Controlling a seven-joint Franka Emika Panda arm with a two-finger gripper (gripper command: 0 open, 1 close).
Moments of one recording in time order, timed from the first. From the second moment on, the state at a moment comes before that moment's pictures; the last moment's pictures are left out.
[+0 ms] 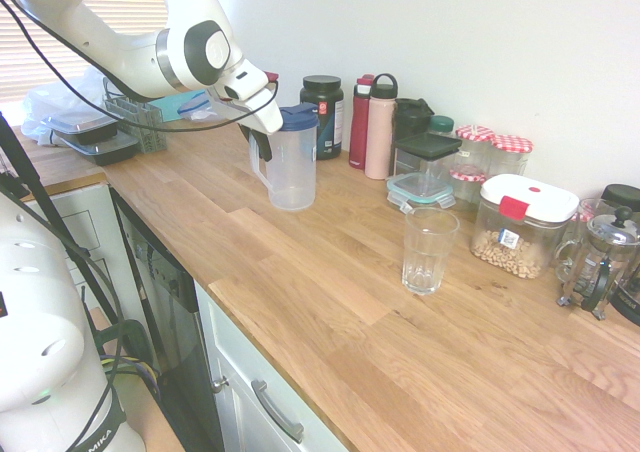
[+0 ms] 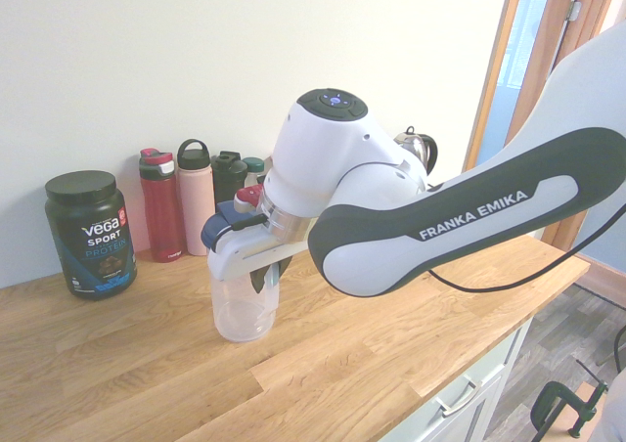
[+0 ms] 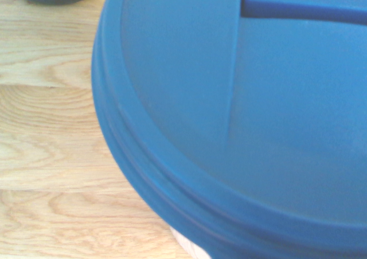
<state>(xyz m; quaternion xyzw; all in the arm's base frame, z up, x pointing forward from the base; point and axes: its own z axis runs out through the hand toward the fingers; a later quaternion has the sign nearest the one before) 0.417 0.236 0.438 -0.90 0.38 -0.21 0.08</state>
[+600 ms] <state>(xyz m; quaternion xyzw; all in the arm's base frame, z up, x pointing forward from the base) 0.391 0.246 0.445 -0.90 0.38 -0.22 0.05</state>
